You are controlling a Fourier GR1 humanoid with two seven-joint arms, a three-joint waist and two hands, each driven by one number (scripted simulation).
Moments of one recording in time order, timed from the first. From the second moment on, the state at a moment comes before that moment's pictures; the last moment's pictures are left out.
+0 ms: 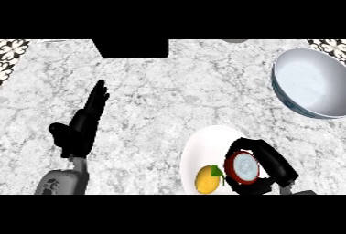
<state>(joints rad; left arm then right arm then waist) -0.13 0.07 -0.05 -1.55 -0.04 0.08 0.10 0.00 -0.29 0.26 -1.44 0.44 0.20 -0.28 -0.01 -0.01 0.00</state>
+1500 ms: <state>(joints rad) -0.13 0.08 -0.04 -1.56 -0.04 0.07 0.09 0.29 -1.17 -0.43 -1.74 -0.51 0.55 -0.71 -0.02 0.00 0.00</state>
